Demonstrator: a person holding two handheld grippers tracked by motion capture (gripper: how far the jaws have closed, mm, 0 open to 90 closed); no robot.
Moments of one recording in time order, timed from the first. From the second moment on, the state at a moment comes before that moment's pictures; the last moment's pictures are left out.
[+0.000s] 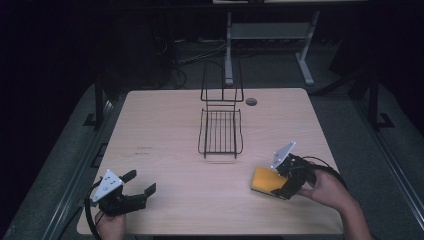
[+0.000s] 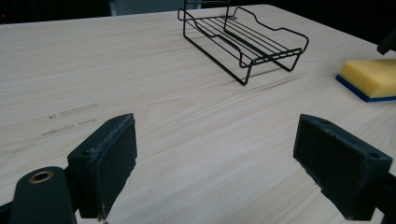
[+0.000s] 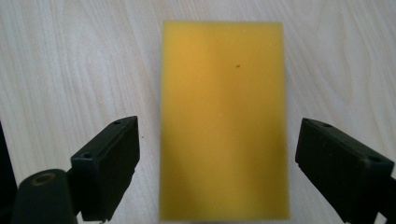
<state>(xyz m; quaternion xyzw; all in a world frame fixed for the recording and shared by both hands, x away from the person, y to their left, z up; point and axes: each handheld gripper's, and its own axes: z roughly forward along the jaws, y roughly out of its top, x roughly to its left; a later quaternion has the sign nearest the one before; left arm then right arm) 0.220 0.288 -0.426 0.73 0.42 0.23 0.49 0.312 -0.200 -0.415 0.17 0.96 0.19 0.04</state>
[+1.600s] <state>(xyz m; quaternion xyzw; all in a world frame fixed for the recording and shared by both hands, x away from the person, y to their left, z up) 0.217 0.288 -0.424 0.73 0.41 0.23 0.49 0.328 -0.176 -0.446 0.16 0.98 0.14 0.02</state>
